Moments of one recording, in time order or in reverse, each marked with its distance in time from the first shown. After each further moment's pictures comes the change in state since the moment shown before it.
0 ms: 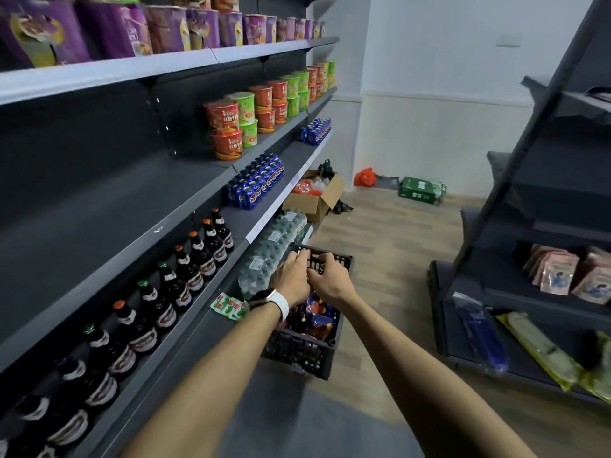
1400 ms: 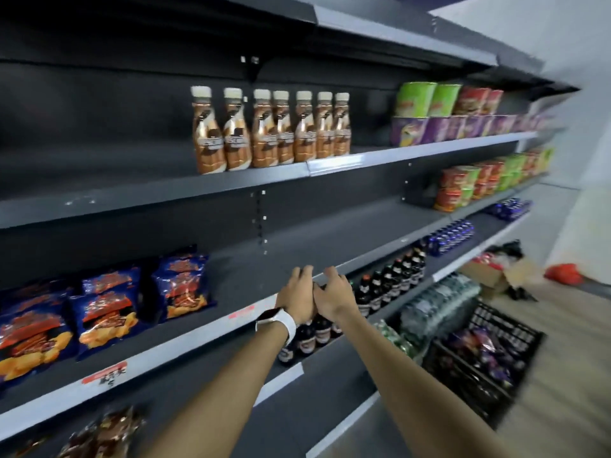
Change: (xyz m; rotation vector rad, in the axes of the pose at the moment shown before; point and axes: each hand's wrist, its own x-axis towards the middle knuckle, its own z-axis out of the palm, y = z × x) left_hand -0.511 -0.244 -0.251 0.024 0.495 -0.457; right_hand -0.437 -0.324 0.235 0.023 -0.359 -0.445
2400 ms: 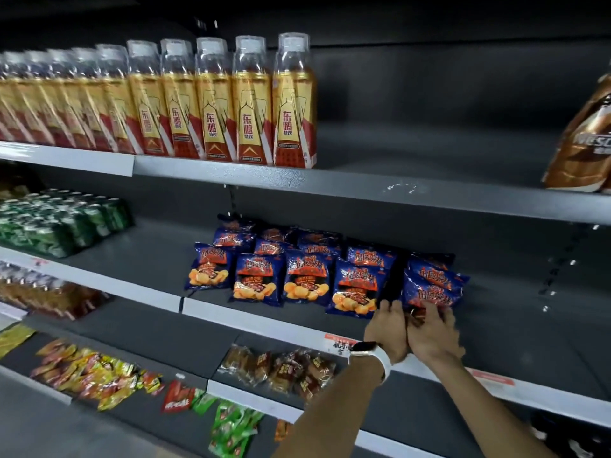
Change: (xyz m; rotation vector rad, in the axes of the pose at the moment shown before) left_hand -0.048 -0.259 -0.090 0.082 0.170 -0.611; right_hand 0.033 -0.135 0.277 -0.201 -0.368 -0.275
